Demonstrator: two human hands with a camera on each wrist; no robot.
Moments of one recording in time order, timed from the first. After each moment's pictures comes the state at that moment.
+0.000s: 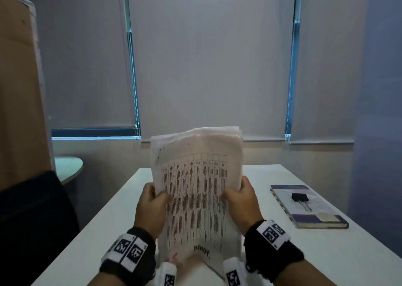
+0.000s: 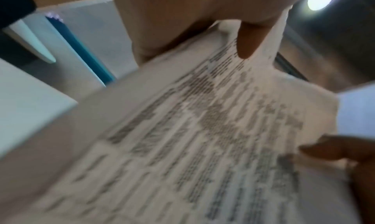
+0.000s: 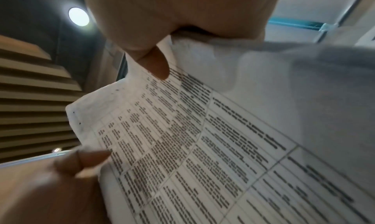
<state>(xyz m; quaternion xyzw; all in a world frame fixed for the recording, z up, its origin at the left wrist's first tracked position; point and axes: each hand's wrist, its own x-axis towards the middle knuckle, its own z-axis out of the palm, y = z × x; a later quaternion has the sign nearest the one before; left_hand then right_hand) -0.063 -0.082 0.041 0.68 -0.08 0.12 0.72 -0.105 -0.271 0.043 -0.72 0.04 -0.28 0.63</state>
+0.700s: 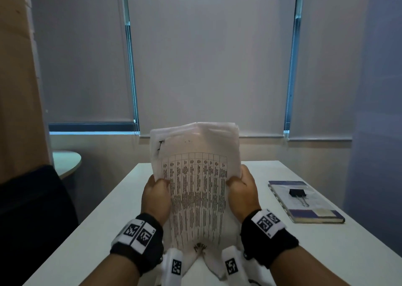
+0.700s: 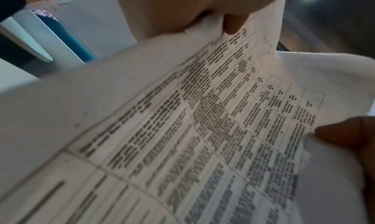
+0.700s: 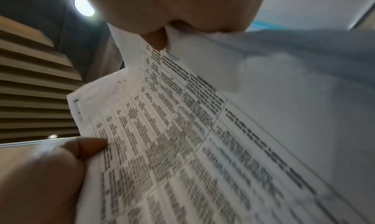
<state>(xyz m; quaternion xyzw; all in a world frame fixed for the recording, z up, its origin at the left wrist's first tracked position) -0.056 -0.097 0.049 0.69 -0.04 0.12 0.71 -0.105 -0.271 0.050 -0.73 0.04 -0.32 0.61</state>
